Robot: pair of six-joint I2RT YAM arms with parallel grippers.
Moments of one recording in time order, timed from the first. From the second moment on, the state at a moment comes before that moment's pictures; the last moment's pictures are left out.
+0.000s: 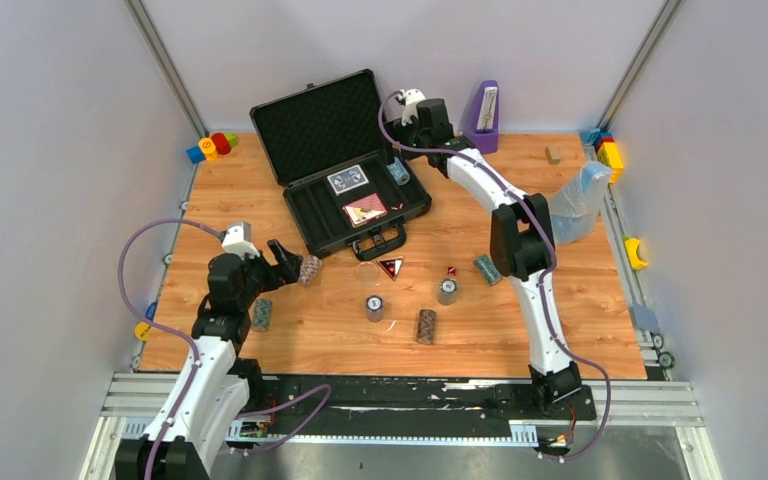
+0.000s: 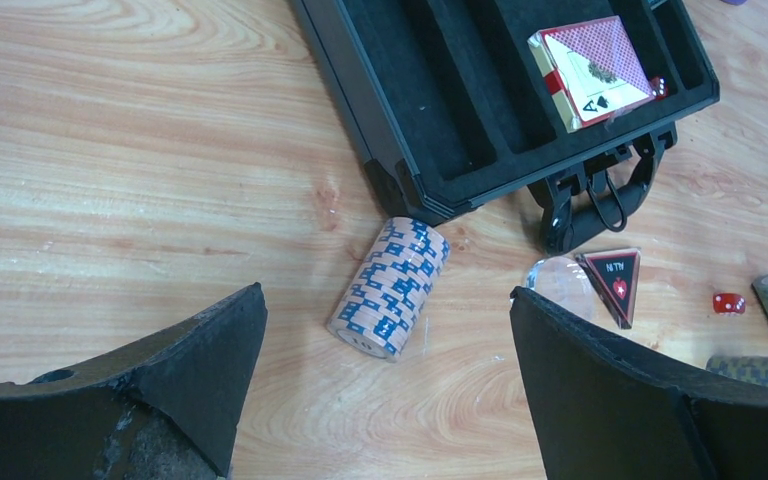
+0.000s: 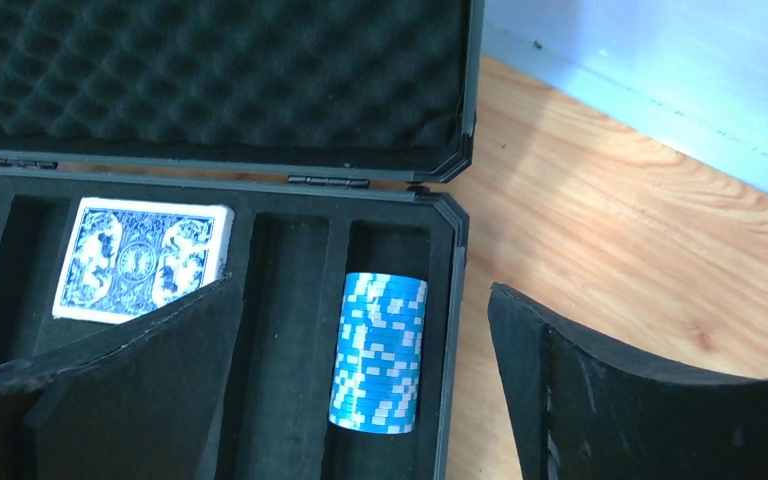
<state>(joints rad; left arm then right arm) -0.03 0.68 0.28 0.01 0.17 -0.42 0.42 2.41 2.17 -0.25 -0.20 0.05</state>
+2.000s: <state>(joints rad) -0.13 0.94 0.34 0.05 0.14 -0.38 0.43 2.23 1.82 -0.22 -0.16 0.18</state>
